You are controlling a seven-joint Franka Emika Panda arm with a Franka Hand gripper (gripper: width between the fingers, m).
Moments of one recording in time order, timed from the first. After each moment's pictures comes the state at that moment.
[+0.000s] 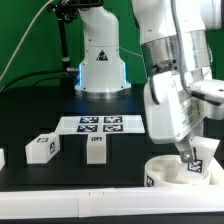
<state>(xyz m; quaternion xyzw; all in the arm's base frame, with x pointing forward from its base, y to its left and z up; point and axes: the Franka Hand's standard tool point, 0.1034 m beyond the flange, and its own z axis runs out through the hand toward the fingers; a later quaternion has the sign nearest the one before) 0.644 0.102 0.066 -0.46 0.88 0.02 0.15</state>
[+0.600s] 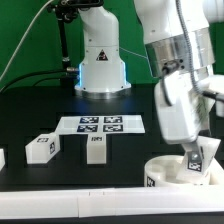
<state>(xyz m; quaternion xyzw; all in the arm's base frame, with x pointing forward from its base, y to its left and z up) 0.634 0.119 0.074 -0.57 0.81 0.06 0.13</state>
